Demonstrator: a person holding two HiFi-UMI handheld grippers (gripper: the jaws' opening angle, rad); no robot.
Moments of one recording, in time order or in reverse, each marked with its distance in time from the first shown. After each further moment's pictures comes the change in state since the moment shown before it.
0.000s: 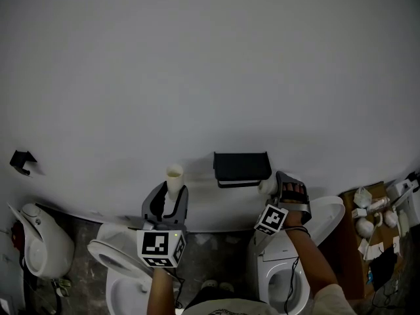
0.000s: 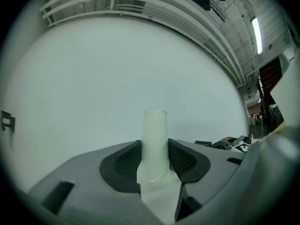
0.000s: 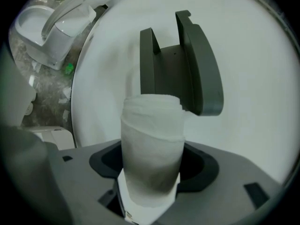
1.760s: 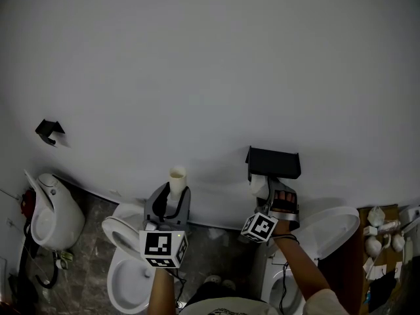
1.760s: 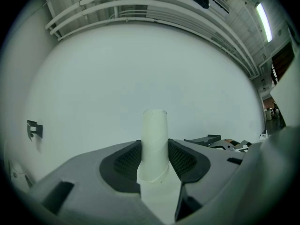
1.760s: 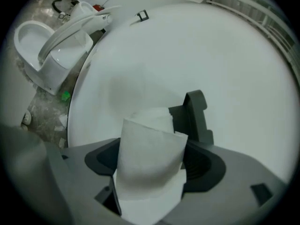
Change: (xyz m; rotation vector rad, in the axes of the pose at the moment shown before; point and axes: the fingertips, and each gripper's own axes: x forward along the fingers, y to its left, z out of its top) left arm -0.082 0.054 -0.004 0.011 0.026 0.186; right arm -0.051 0.016 0.136 0.082 -0.254 -0.056
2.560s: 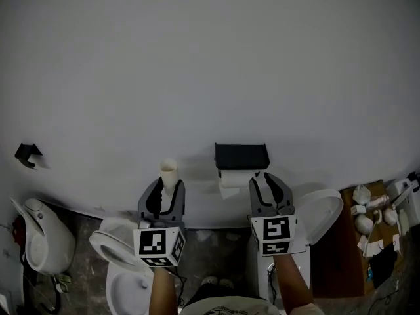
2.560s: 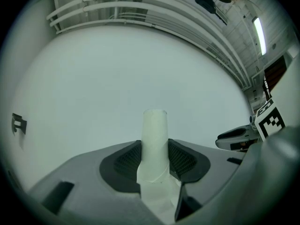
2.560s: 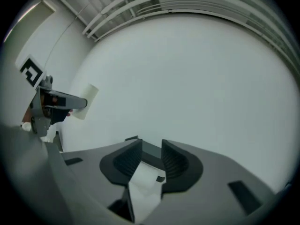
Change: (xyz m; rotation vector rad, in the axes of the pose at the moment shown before) left arm 0.024 -0.062 0.035 -0.038 -0.073 -0.113; right arm -0.123 -0.123 -0.024 1.101 -0.328 -0.037
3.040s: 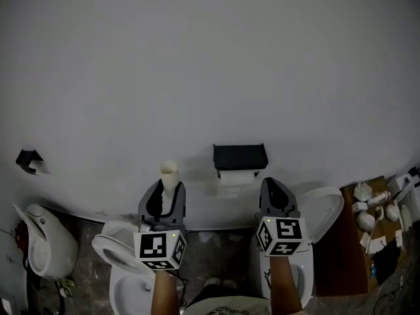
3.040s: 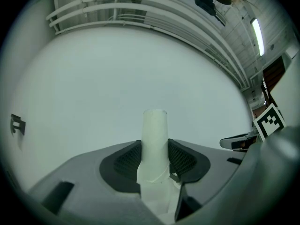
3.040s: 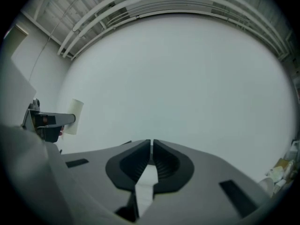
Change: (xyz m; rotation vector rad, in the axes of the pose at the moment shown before) left arm -0.002 -0.006 0.007 -0.002 -0.015 -0.013; right arm -0.015 -0.027 -0.015 0.277 -0.043 -0.085
